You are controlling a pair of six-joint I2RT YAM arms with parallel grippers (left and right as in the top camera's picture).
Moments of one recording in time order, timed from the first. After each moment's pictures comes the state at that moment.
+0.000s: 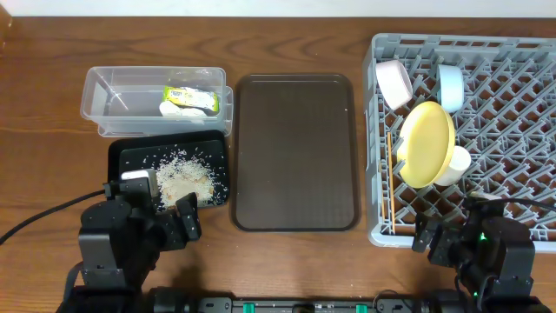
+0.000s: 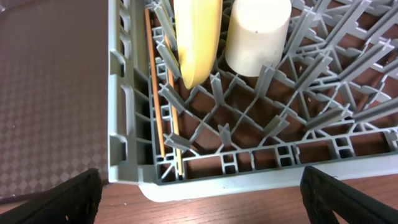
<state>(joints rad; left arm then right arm) -0.01 0.55 0.90 -1.08 0.10 -0.22 0.02 0.44 0.72 -1.11 0.00 0.27</state>
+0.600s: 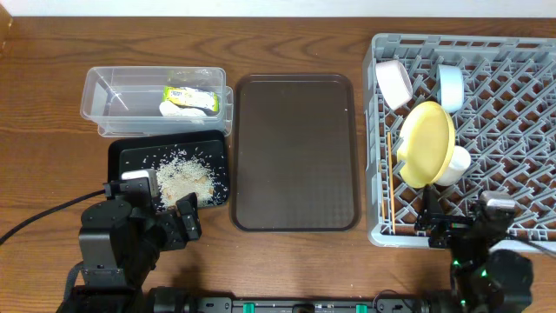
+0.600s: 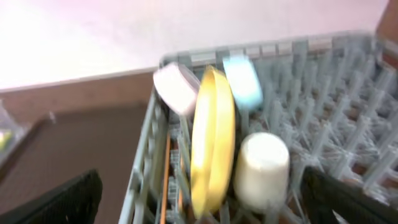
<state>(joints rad) -0.01 0.55 0.89 -1.08 0.10 -0.22 0.02 0.10 0.41 -0.53 0.03 0.17</state>
